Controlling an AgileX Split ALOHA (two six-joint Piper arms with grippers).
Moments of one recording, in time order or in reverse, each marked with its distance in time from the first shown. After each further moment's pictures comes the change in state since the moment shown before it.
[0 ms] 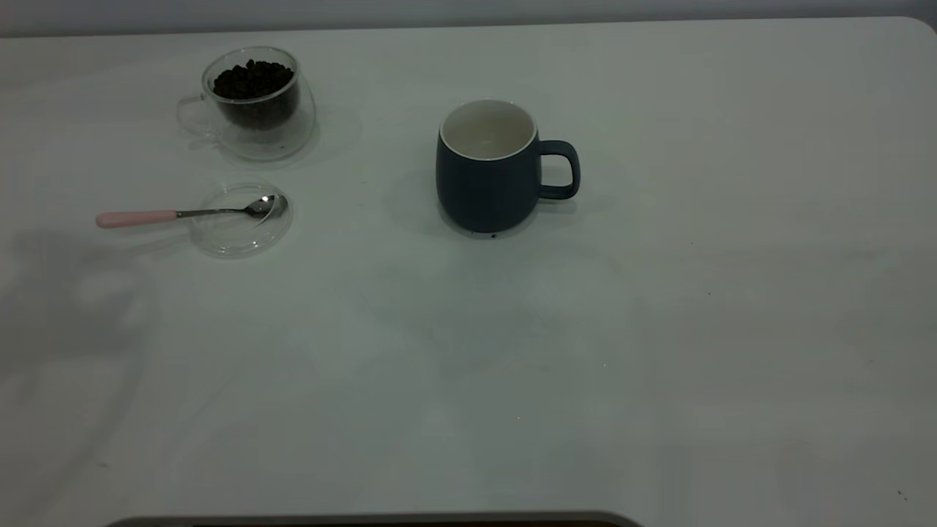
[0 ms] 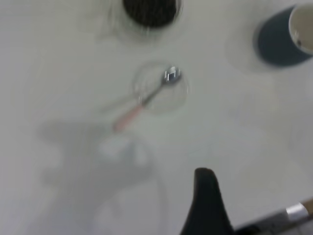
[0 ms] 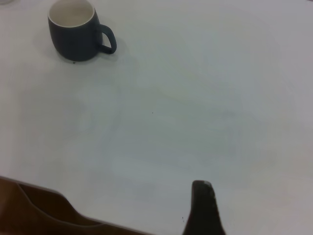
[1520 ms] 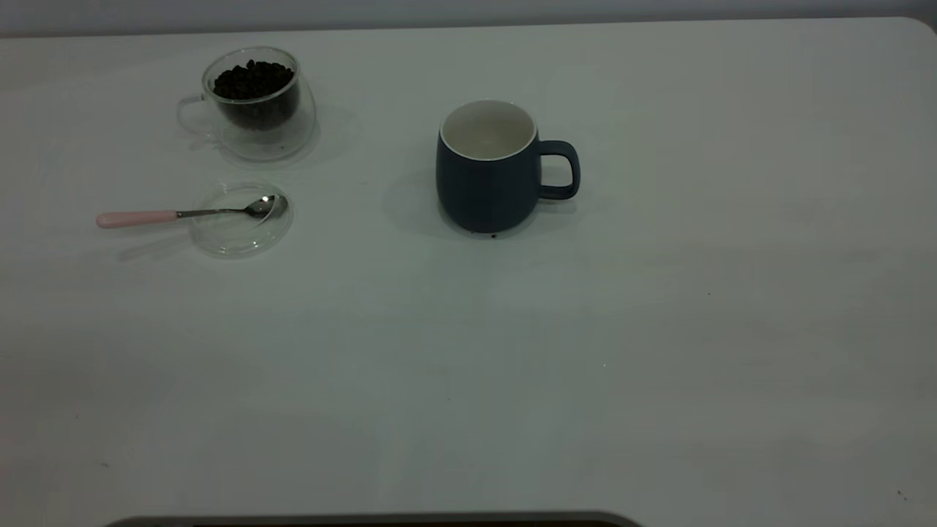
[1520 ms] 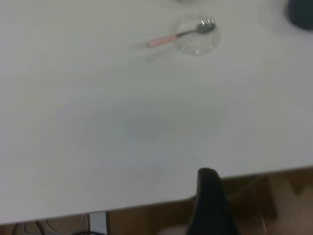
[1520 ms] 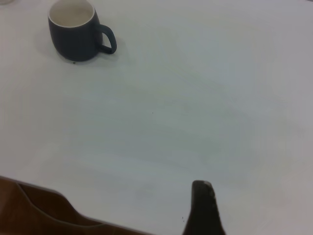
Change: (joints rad) left arm -0.111 -1.320 0.722 0.268 0.138 -0.328; right arm 0.000 0.000 0.000 0.000 0.000 0.000
